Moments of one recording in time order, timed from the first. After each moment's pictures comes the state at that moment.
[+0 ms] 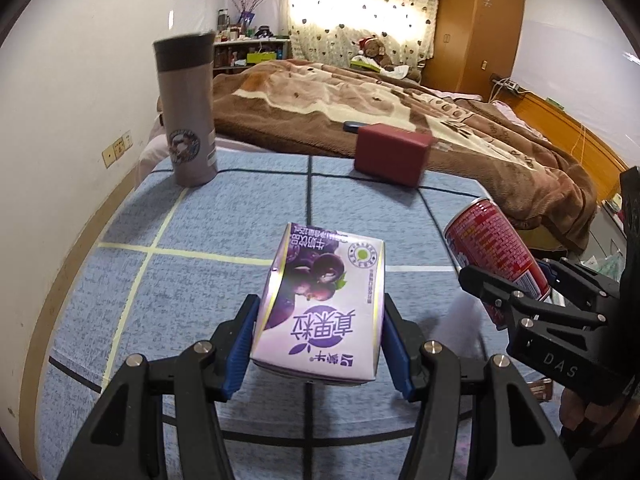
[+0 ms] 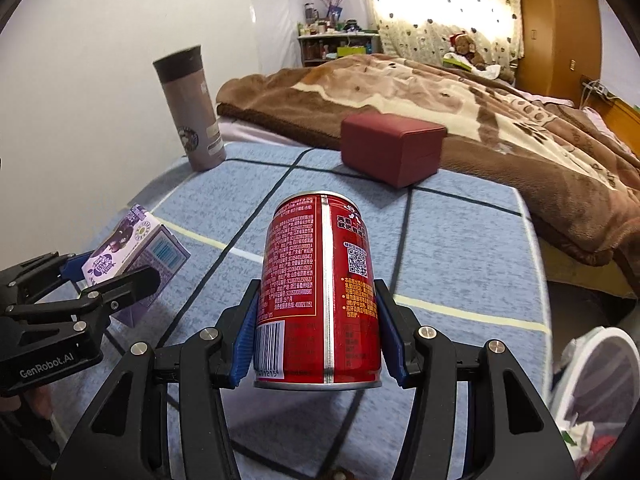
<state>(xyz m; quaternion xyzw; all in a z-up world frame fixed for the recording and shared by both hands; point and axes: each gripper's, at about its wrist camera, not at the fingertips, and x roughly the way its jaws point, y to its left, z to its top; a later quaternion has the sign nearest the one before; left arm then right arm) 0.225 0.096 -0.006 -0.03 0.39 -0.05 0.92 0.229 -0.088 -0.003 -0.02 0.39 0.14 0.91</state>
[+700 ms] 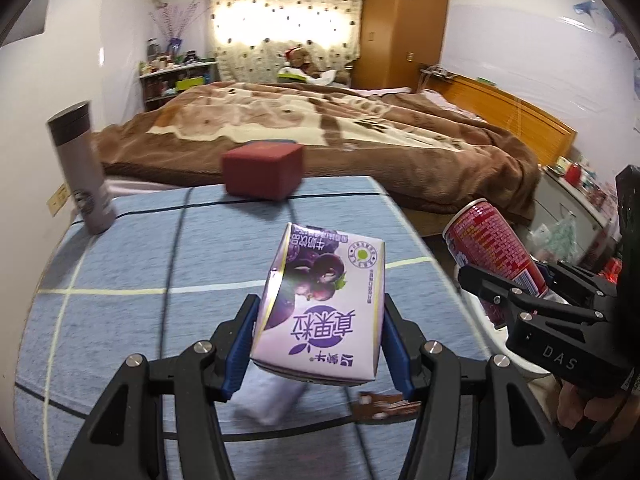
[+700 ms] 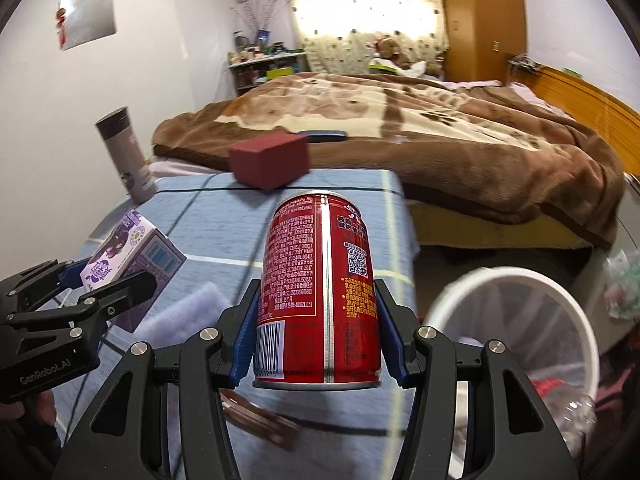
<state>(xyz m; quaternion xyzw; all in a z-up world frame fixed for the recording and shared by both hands) 0.204 -0.024 0.018 0.01 0.36 -0.16 0.92 0.181 -0.192 0.017 0.02 0.36 0.03 0.93</state>
